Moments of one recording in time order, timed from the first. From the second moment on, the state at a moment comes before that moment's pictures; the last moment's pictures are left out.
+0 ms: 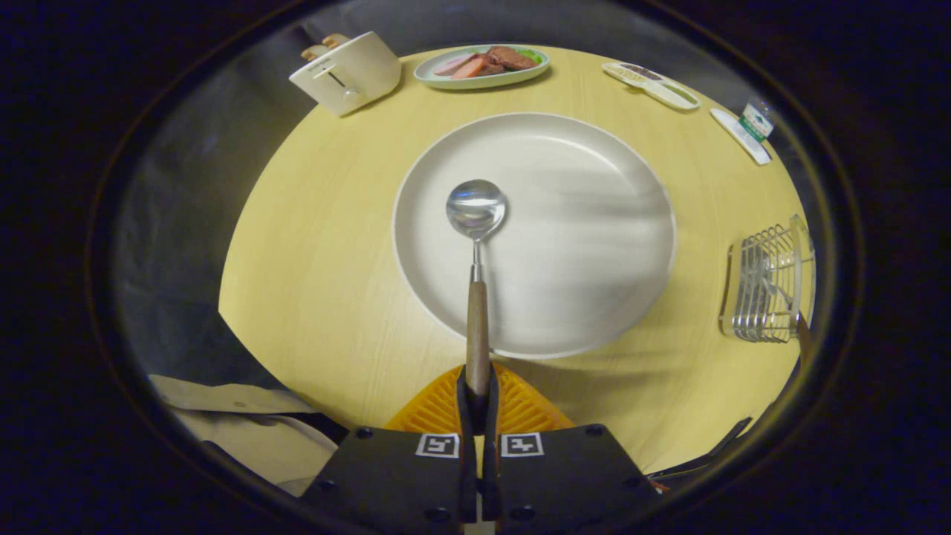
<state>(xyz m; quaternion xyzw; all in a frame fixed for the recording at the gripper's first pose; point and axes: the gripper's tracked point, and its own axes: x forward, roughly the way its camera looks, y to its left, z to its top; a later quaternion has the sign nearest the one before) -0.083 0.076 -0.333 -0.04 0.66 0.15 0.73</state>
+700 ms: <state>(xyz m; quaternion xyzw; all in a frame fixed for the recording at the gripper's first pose) -0.076 0.029 -0.256 -0.01 0.62 0.13 0.78</state>
